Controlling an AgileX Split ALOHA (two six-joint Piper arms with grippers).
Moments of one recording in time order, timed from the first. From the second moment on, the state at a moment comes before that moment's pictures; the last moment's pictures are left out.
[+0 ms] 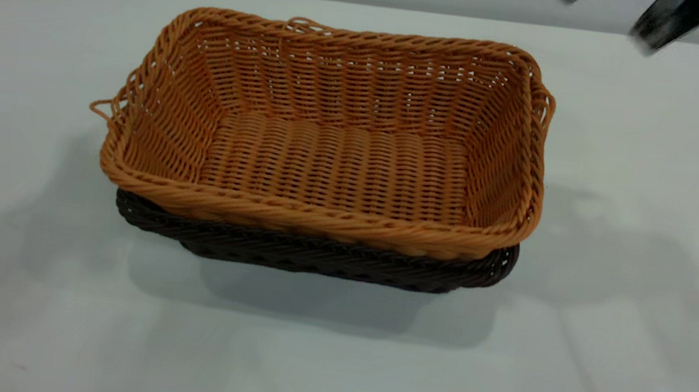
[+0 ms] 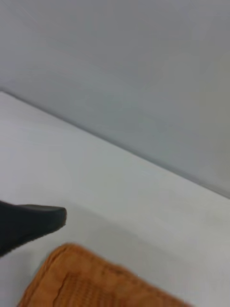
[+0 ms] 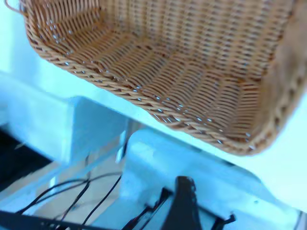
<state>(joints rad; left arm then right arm) -0.28 1.42 -1.63 -0.24 0.94 0.99 0.21 1.77 -1.33 0.58 1.20 -0.26</state>
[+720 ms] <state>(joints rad) -0.28 1.13 -1.49 0.05 1.17 0.30 0.21 0.73 -1.02 0.13 1.26 -0.02</state>
